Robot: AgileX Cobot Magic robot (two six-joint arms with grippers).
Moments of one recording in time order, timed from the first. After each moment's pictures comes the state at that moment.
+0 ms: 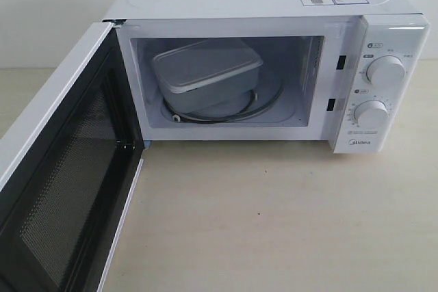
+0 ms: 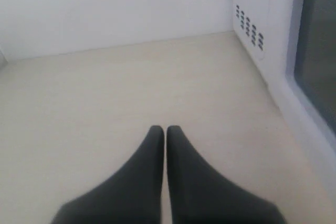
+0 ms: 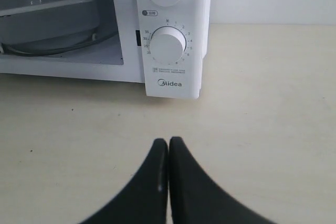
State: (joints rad) left arm -0.01 0.00 0.00 0.08 0.31 0.11; right arm 0.05 0.04 0.00 0.06 0.32 -0.05
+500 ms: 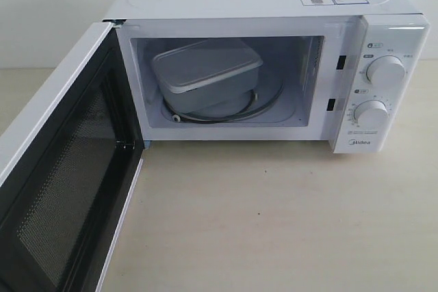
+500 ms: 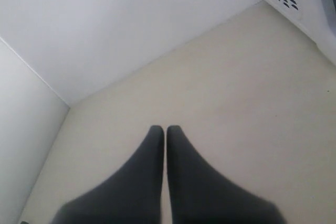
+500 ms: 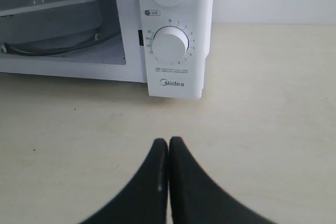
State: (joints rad) left arm -0.01 0.00 0.00 0.32 0.28 0.23; right arm 0.05 0.04 0.00 0.06 0.32 -0.05
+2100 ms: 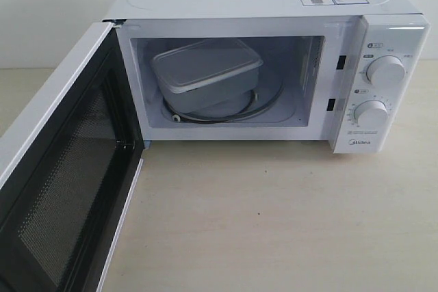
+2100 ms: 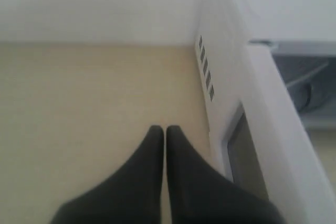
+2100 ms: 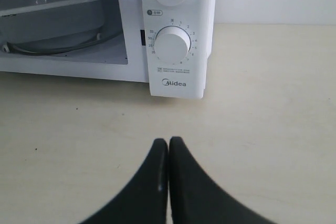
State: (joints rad) left arm -0.01 0.72 -0.89 -0.13 0.79 0.07; right arm 0.06 0.04 0.00 0.06 0.32 -0.05
